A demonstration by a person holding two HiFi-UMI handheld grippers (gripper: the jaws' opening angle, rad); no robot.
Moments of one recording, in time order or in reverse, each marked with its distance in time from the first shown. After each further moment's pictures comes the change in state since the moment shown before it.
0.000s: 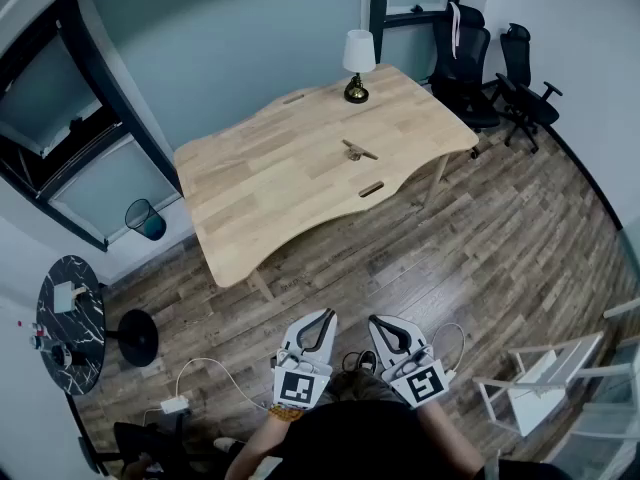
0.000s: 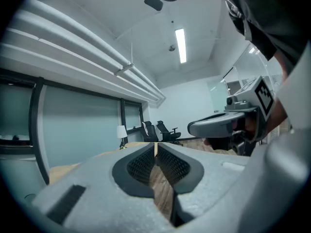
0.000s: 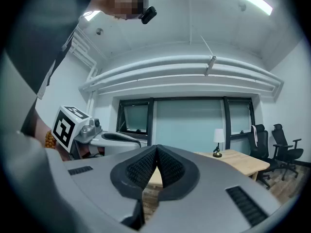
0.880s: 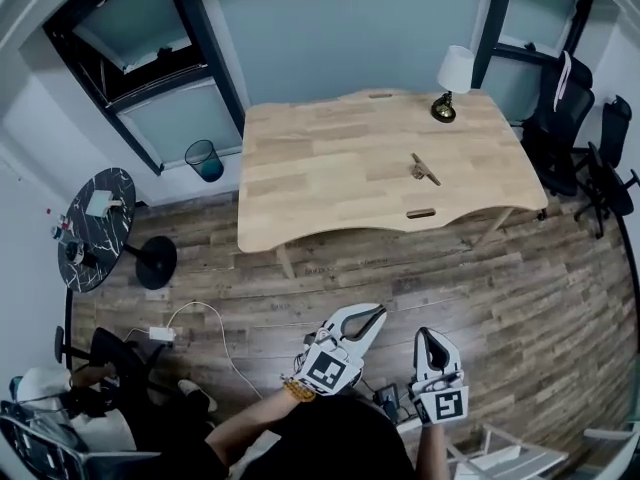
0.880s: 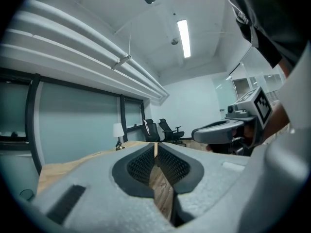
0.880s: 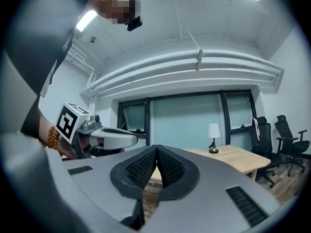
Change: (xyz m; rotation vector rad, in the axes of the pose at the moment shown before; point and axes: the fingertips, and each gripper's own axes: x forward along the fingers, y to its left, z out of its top) left arm 0.138 -0.049 0.015 -0.012 -0.011 0.048; right arm -0.029 -0.159 -0.042 0.035 -0.015 0.060
